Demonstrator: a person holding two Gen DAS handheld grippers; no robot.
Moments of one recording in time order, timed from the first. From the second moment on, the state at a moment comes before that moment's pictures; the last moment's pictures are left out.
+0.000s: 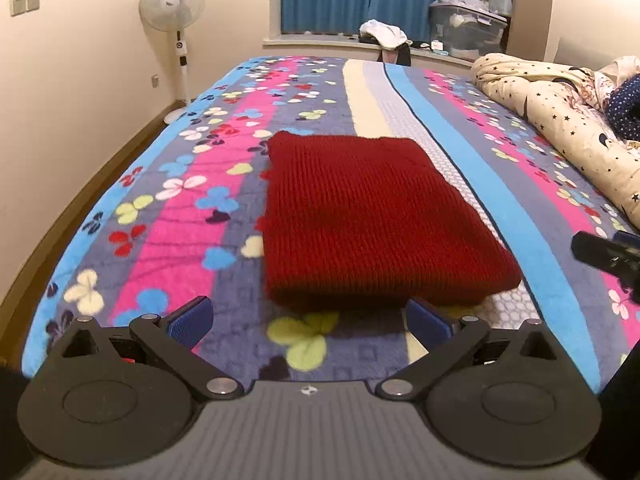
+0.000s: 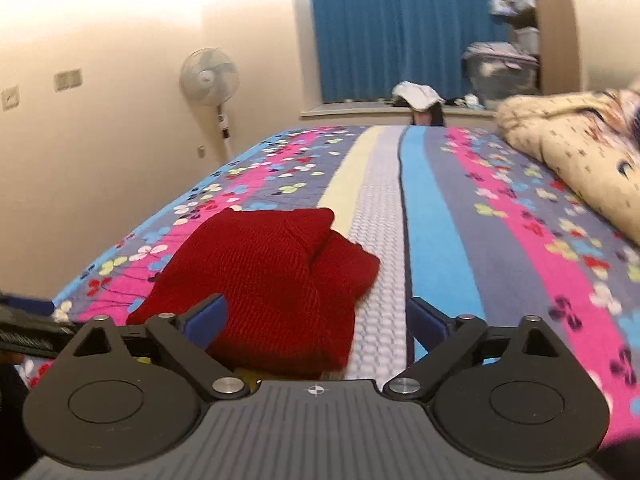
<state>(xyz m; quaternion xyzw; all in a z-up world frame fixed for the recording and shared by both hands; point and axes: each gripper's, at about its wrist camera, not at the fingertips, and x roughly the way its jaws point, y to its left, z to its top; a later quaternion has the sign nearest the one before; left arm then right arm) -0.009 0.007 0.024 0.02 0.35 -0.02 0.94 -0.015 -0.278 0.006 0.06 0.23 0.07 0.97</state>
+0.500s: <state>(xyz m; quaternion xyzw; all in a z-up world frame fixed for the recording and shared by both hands) -0.001 0.001 0.011 0.02 0.36 -0.03 0.93 -0.006 -0.229 -0.005 -0.03 0.25 0.09 0.96</state>
